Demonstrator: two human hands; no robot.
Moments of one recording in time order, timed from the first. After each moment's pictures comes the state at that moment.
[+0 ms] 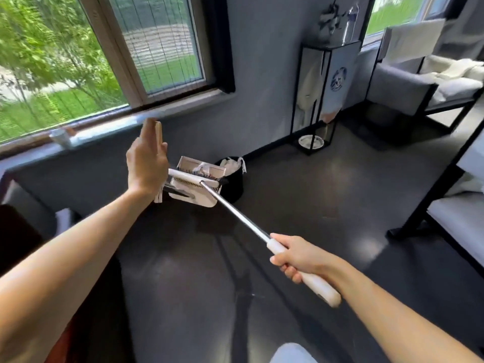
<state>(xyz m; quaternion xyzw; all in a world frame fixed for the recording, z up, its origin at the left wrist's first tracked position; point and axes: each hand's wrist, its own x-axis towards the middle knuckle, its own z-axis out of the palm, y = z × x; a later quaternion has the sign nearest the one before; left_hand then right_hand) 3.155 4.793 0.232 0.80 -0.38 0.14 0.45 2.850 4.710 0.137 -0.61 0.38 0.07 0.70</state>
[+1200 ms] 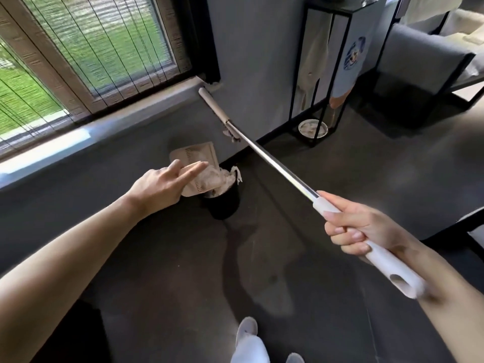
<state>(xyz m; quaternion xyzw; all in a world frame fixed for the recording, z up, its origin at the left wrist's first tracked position) 3.379 4.508 0.179 0.66 -0.74 0.12 0.04 3.016 4.395 0.192 -0.37 0.37 -0.09 0.85</state>
